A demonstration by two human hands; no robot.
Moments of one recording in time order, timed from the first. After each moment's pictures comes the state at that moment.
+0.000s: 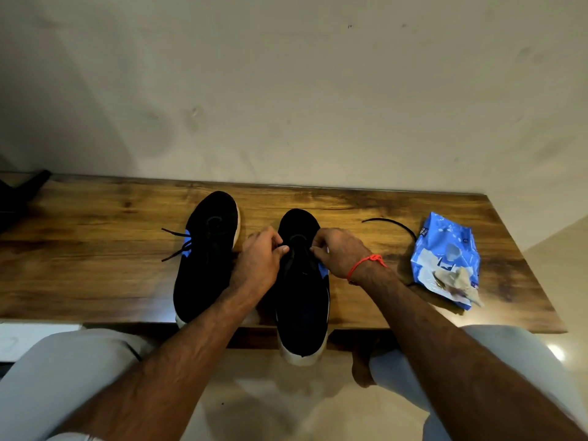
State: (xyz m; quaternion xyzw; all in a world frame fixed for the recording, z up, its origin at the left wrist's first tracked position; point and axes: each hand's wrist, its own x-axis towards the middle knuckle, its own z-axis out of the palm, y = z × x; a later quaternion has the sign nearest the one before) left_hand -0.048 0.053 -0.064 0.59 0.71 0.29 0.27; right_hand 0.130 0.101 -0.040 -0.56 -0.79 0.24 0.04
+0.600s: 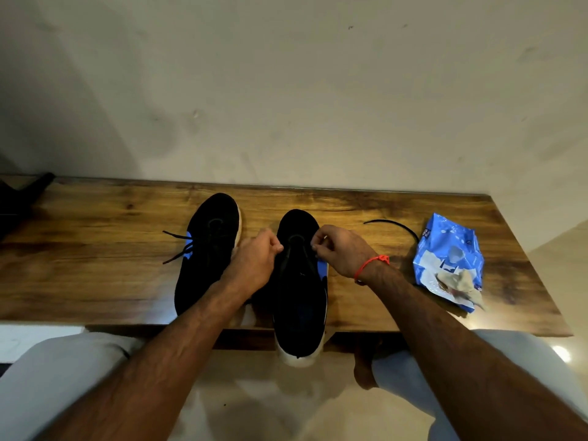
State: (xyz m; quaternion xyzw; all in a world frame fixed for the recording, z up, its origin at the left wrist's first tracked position) left_hand -0.061 0.055 -0.041 0.62 0.71 0.17 0.30; right_hand 0.140 0.109 -0.047 -0.55 -0.77 0.32 0.12
